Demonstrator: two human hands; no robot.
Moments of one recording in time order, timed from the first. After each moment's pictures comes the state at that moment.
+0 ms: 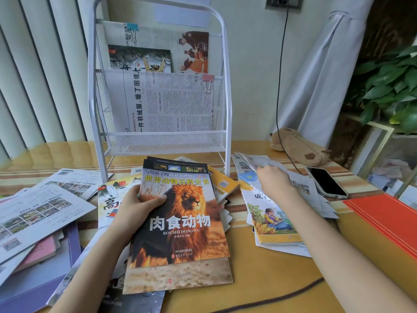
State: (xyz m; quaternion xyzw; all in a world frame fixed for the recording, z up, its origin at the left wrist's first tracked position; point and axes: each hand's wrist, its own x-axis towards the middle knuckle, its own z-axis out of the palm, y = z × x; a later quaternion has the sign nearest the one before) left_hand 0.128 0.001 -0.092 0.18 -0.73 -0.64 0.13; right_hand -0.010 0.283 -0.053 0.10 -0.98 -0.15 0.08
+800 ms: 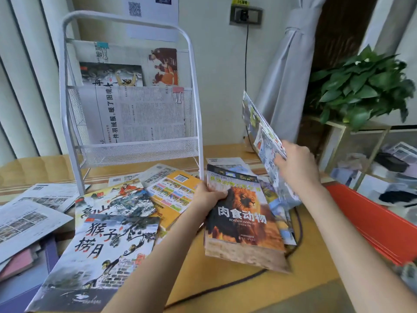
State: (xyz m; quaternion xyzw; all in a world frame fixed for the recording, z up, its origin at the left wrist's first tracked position) left_hand 0.060 0.172 -0.080 0.10 -0.71 -0.70 -0.02; right_hand 0.072 0.370 0.021 0.03 -0.93 0.15 0.32
